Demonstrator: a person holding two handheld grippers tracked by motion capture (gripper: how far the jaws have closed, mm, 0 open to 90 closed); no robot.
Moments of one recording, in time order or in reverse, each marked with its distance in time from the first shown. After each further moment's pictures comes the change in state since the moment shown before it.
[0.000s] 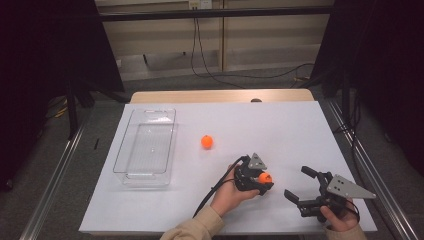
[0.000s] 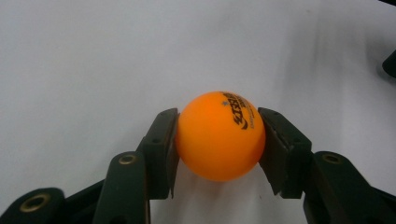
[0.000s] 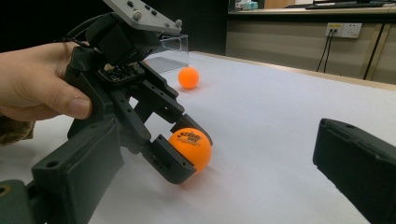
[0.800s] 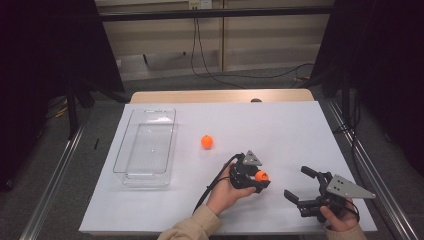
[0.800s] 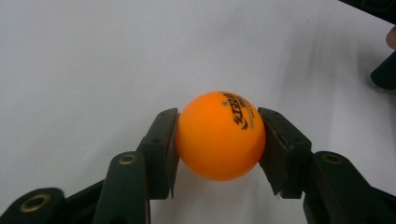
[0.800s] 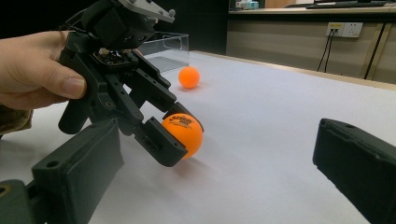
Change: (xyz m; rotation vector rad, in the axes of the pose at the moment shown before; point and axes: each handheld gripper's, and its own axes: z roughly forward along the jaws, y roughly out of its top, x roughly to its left) left arm 0.005 0.001 -0.014 -0.006 0.001 -0.060; right arm 0.000 0.000 0.000 0.003 0.001 -0.001
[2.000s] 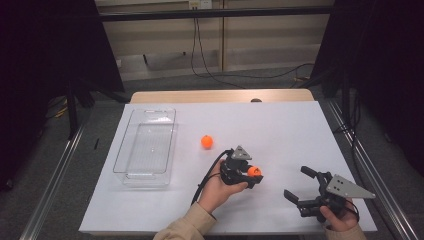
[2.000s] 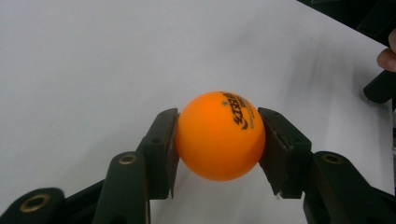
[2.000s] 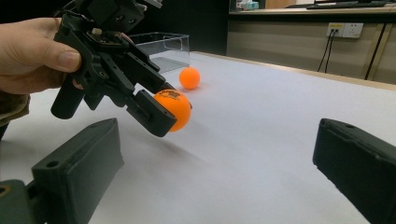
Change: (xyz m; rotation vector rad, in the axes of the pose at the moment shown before) left arm 0.013 -0.001 -0.026 -0.032 0.009 -0.066; right arm 0.000 0.000 0.001 -0.003 0.002 0.000
